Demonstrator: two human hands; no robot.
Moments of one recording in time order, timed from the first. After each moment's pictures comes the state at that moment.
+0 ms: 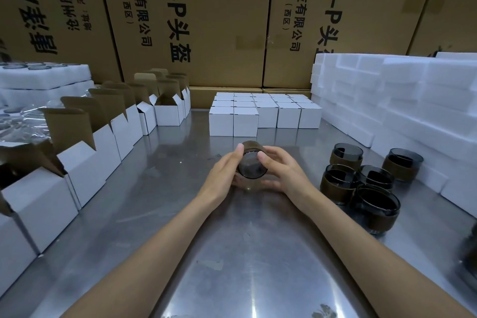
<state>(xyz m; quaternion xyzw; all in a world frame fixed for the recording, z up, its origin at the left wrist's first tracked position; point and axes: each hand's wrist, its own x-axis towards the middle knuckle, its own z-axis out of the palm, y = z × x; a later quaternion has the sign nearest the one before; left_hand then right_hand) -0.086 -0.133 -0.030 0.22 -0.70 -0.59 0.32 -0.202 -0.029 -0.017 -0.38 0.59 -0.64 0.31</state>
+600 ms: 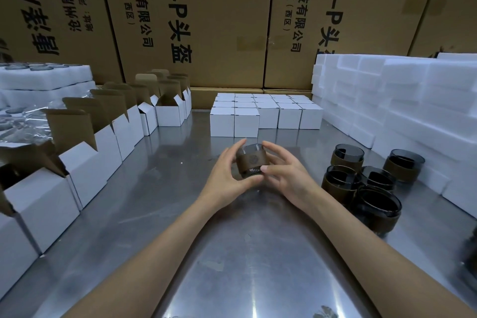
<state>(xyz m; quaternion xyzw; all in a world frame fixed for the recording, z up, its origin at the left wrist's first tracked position) -0.078 -0.129 -0.031 0.17 -0.82 -0.42 0.36 -0.217 -0.033 -0.024 -0.37 0.46 -0.70 0.40</state>
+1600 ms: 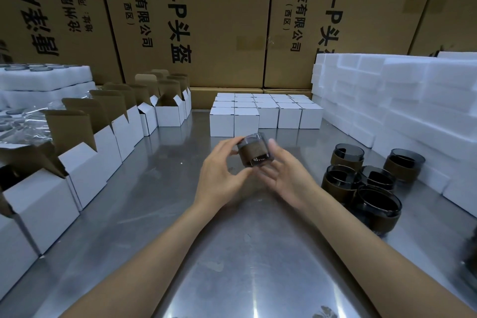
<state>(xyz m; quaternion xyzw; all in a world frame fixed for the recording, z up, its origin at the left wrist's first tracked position) -0.075 -0.125 -0.023 0.15 -0.81 -0.26 0.50 -0.200 -0.033 -0.010 -0.25 0.45 -0.74 0.43</state>
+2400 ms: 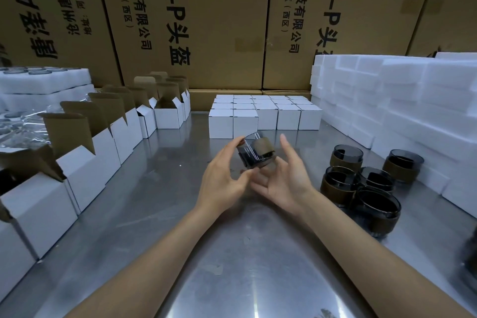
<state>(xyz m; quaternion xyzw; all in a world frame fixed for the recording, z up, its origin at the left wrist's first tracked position) -0.078 -0.125 -0.029 0.16 -0.82 -0.27 0.48 -0.192 -0.031 -0.008 -0.24 0.40 -0.72 0.52</state>
